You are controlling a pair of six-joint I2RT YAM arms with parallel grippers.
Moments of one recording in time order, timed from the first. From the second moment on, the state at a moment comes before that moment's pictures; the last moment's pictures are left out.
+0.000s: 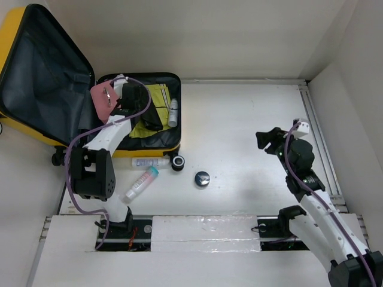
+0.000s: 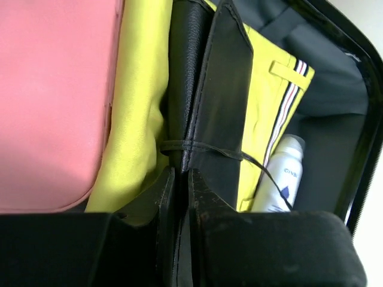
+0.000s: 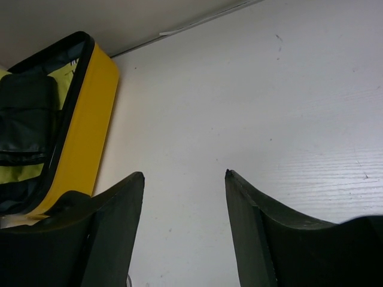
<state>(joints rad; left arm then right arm) -0.15 1.64 1.22 -0.15 -0.33 -0.63 0.23 0.68 0.49 0.06 0.04 0.49</state>
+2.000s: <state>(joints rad) -0.87 0.81 1.04 0.07 -0.43 -0.52 1.22 2.03 1.38 0.11 0.31 0.61</state>
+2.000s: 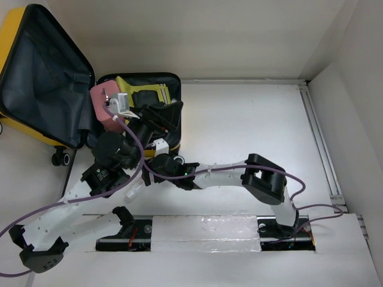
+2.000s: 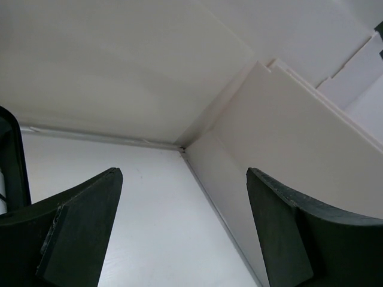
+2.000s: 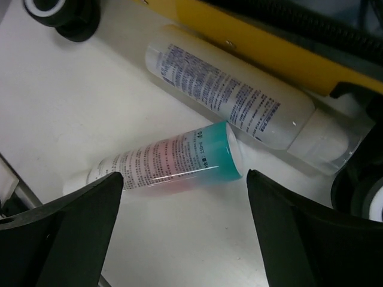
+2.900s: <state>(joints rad) -0.87 0.80 0.90 0.13 -0.24 -0.56 1.27 2.12 1.45 -0.09 0.49 0.84</state>
